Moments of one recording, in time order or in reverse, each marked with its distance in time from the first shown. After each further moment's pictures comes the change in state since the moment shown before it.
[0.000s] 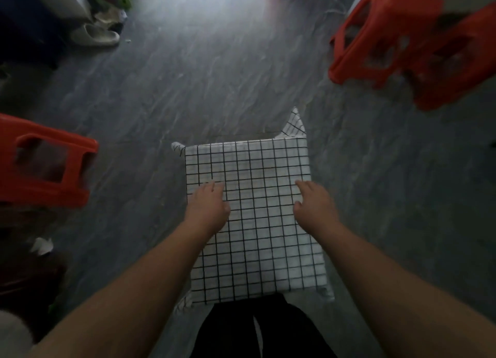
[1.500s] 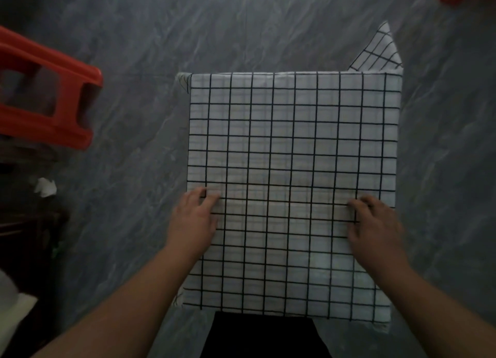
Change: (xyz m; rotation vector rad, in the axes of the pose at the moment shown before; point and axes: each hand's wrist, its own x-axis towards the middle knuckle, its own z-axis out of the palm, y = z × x) left_hand 0.041 -0.132 0.221 0.077 0.126 -0.138; right_hand 0.084 0.141 0.221 -0.150 0.111 -0.116
